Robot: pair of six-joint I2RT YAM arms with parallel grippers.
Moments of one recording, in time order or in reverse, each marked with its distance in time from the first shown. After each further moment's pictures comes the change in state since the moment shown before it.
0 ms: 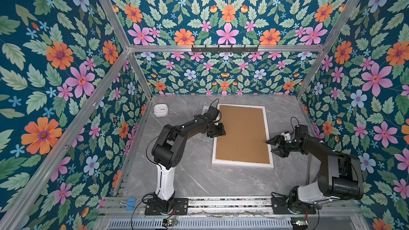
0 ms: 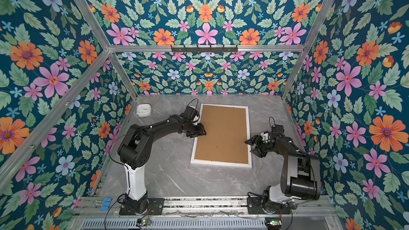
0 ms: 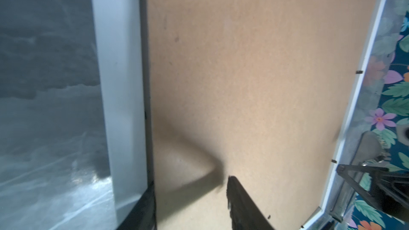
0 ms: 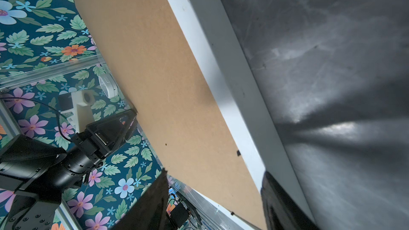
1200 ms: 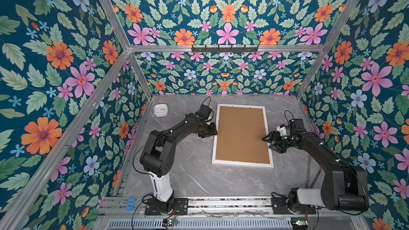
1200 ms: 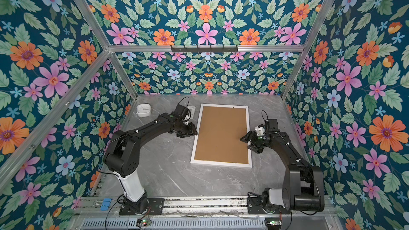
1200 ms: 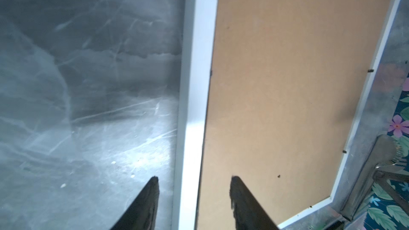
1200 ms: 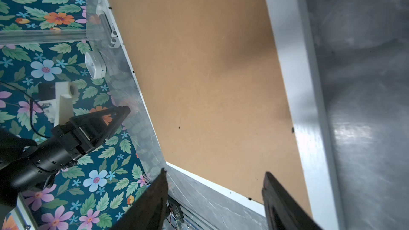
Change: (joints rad) left arm 0.091 -0.187 -0.118 -0.113 -0.021 0.029; right arm 0.181 -0.148 0.100 -0.127 0.127 -0.005
